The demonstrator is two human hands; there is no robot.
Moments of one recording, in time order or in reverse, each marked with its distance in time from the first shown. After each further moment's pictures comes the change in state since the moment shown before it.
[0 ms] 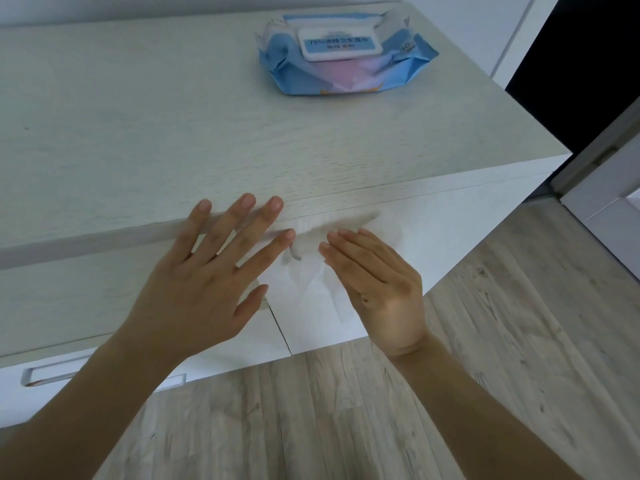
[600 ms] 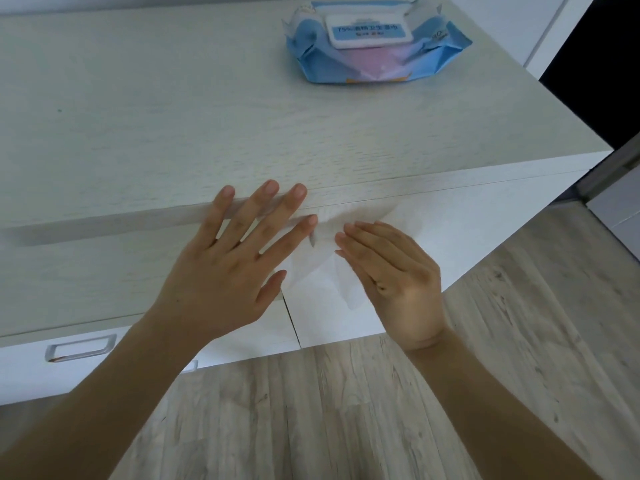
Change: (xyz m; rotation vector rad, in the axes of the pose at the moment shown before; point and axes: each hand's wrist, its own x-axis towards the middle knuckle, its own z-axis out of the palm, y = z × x) left_hand 0.000 0.004 0.002 0.058 -0.018 -0.018; right_hand 0.009 -0.003 -0.001 0.027 -0.027 -0.015
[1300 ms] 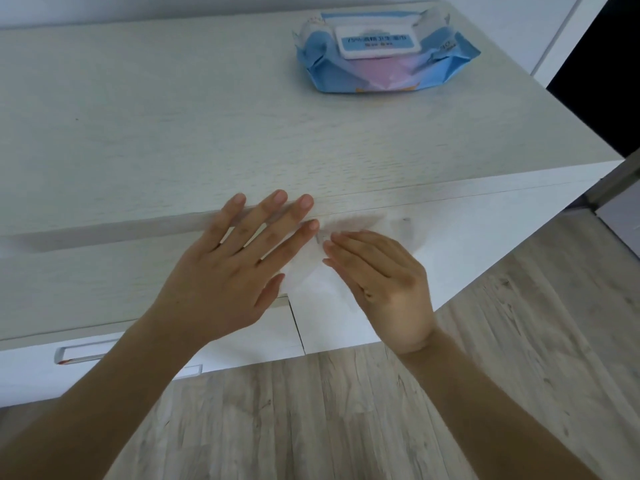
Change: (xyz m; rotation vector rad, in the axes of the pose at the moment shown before) left_hand -0.002 -0.009 -0.002 0.009 0.006 0.040; right_hand 0.003 -0.007 0.012 0.034 -0.025 -0.057
